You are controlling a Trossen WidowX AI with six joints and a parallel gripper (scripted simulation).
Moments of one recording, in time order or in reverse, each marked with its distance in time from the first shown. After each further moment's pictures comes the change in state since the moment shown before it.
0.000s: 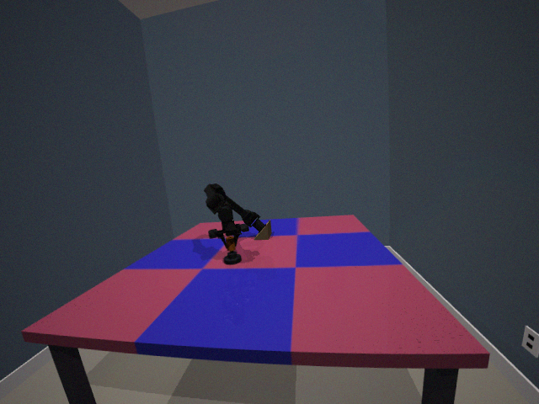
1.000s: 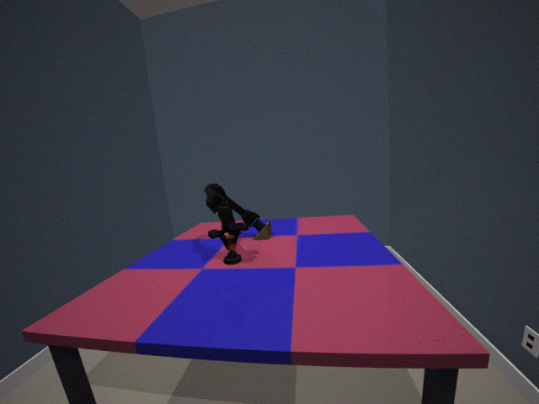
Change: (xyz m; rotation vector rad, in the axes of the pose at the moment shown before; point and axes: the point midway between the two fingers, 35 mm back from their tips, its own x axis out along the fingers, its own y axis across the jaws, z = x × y) arm -0.002 0.000 0.001 -0.200 0.002 0.000
